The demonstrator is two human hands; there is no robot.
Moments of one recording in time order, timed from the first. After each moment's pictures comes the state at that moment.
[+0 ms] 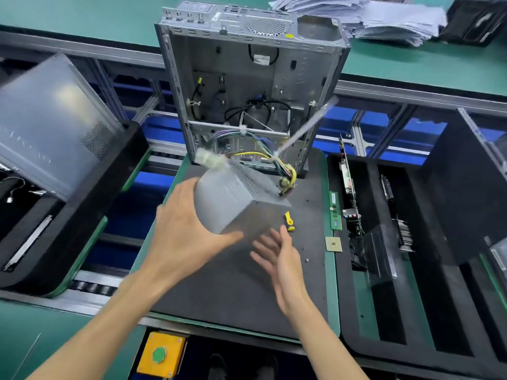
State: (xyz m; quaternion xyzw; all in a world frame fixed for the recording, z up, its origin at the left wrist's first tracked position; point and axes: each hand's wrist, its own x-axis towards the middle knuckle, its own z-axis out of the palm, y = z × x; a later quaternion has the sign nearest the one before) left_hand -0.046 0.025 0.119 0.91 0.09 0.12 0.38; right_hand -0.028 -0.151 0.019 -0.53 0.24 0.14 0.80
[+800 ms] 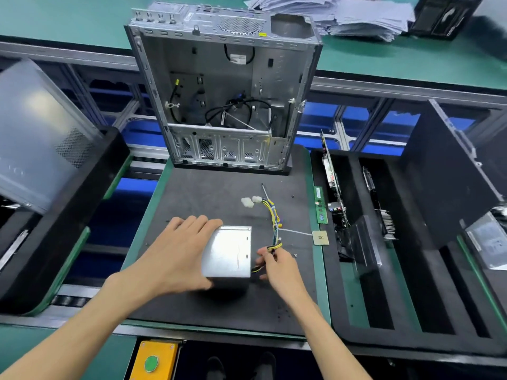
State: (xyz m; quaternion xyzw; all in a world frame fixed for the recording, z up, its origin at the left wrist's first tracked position) left_hand -0.037 0.039 0.087 0.98 -0.19 -0.09 0.03; right_hand -0.027 -0.182 -0.012 -0.80 0.17 0.18 0.55
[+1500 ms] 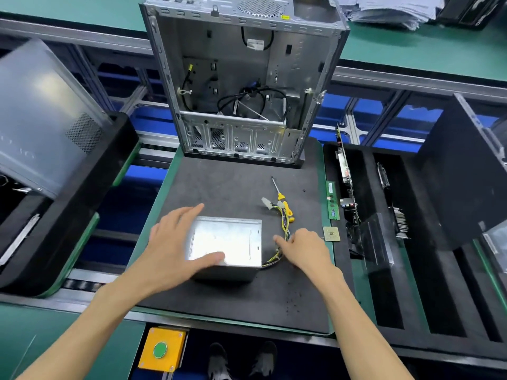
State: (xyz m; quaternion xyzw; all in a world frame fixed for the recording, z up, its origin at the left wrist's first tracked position) left_hand -0.054 0.075 0.051 0.96 -0.02 -0.04 0.29; right_hand 0.015 -0.202 0.002 -0.95 0.10 0.21 0.19
